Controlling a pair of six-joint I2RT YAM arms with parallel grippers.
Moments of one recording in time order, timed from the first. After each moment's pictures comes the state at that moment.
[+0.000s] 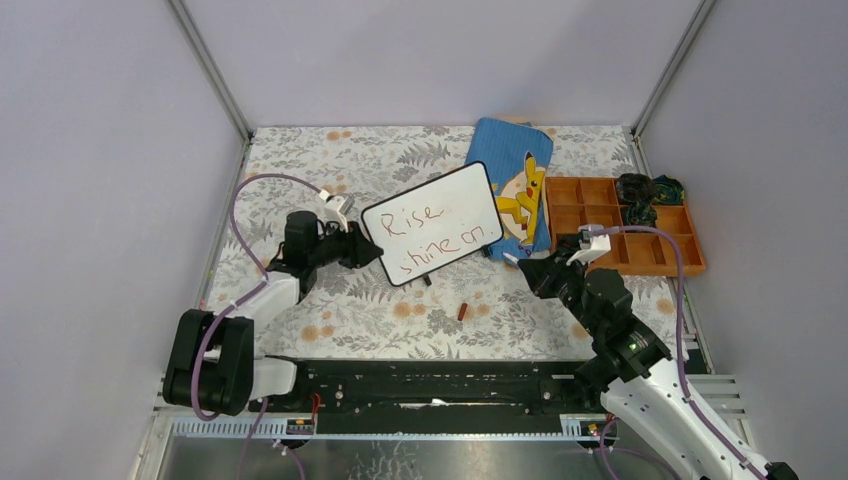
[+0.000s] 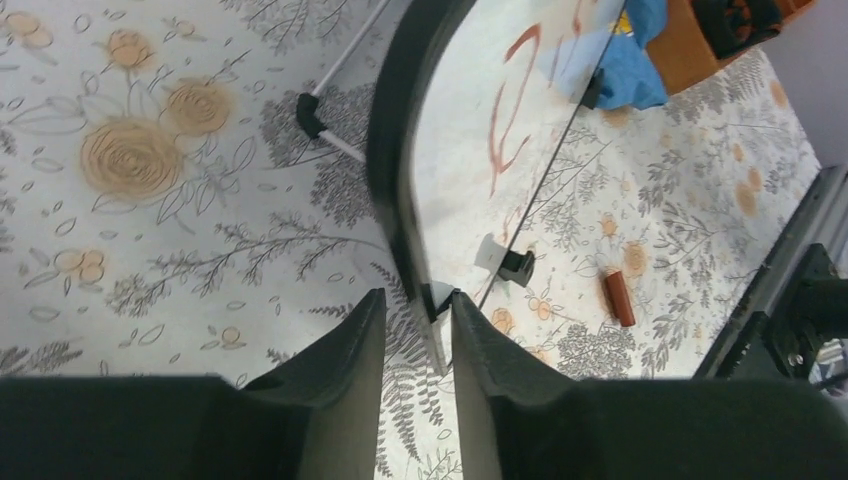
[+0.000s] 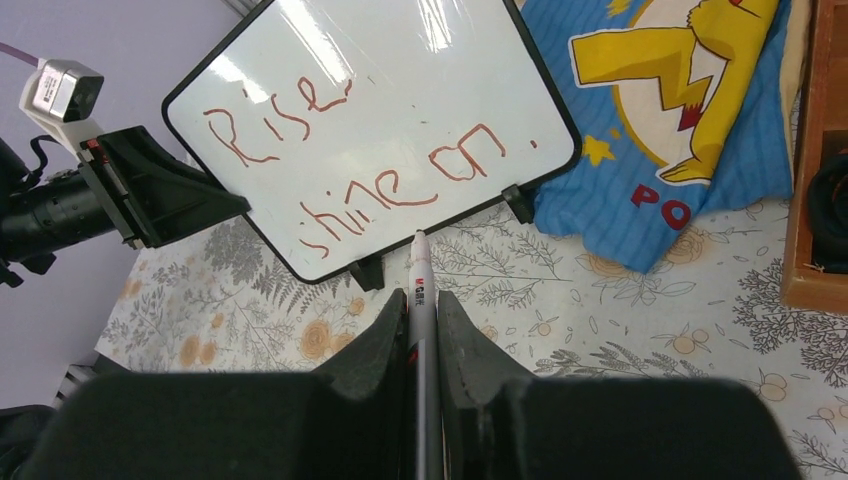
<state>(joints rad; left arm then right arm) -0.14 1.29 0.53 0.28 0.67 -0.23 0.56 0.44 0.44 -0.23 0.10 0.58</state>
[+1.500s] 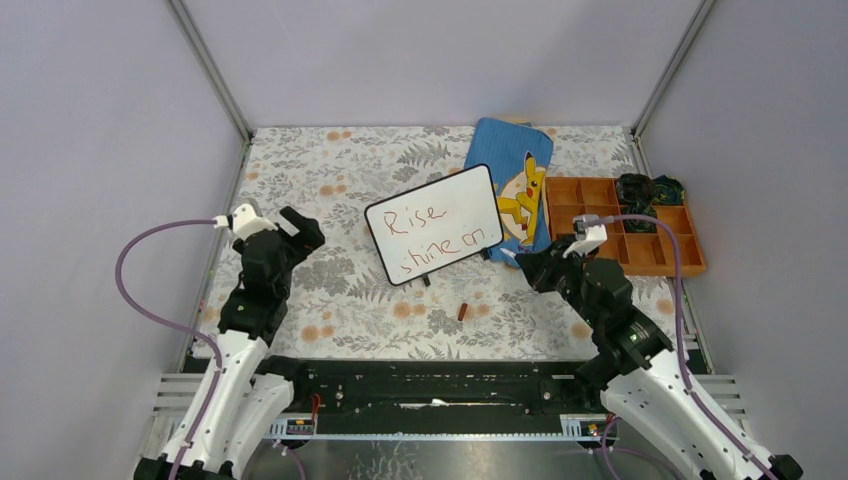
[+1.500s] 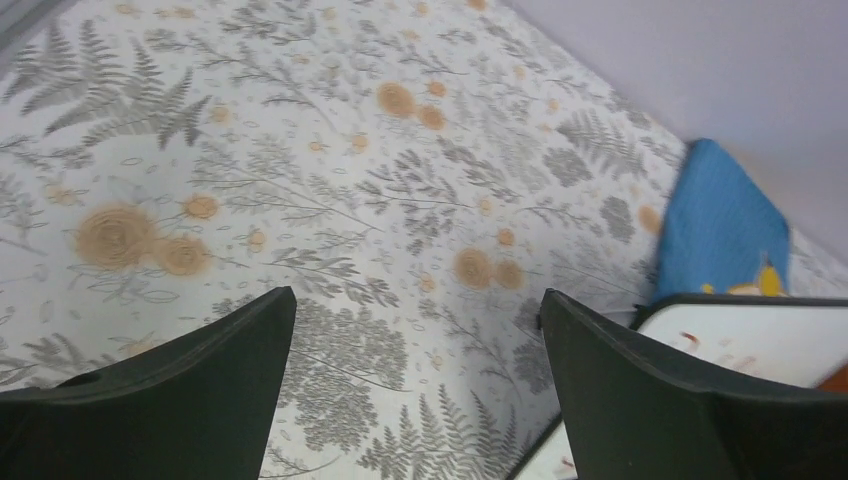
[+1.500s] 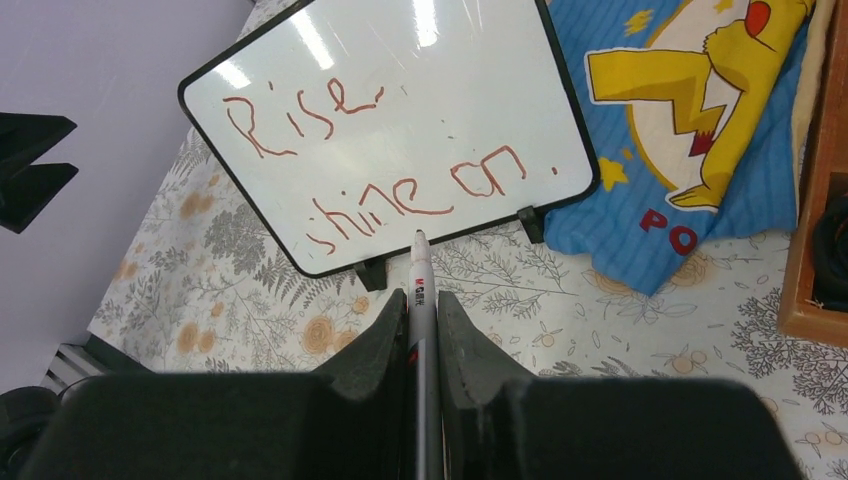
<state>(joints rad) -0.17 0.68 0.58 -0.24 -0.35 -0.58 0.56 0.49 0.50 -0.25 0.08 0.52</state>
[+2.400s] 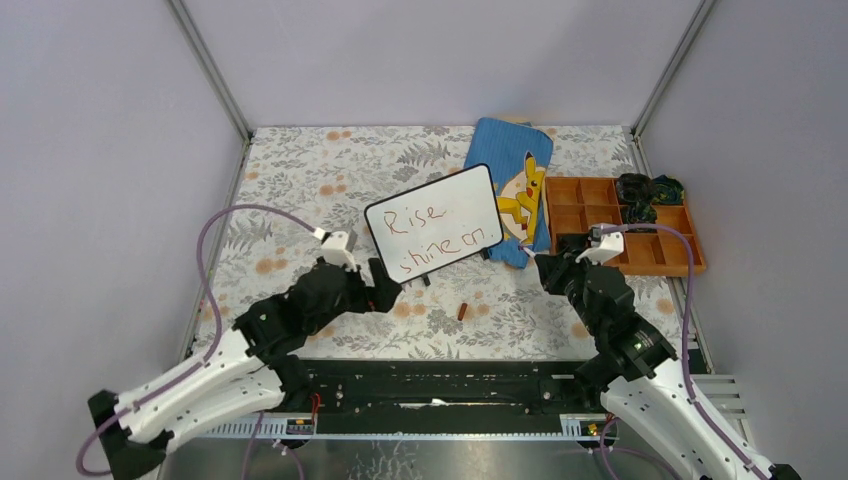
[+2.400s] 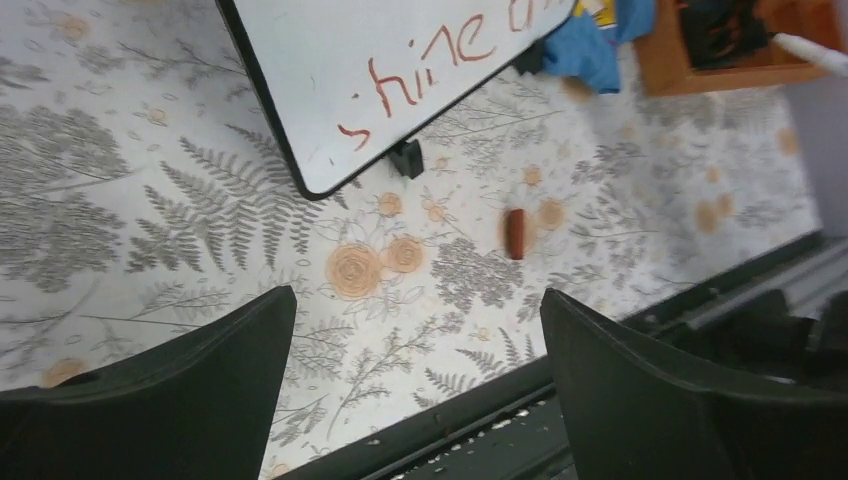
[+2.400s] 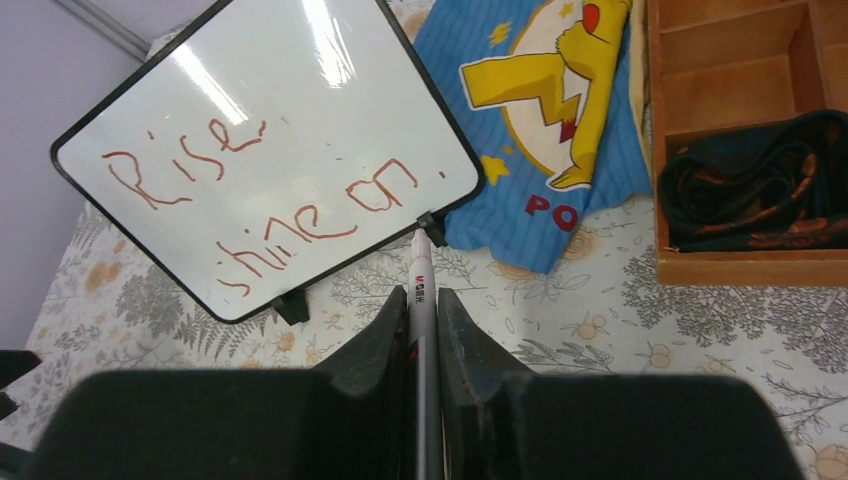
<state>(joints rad) -0.84 0.61 0.59 -0.45 -0.22 -0.67 0.56 0.45 0.49 -0.33 0.28 0.55</state>
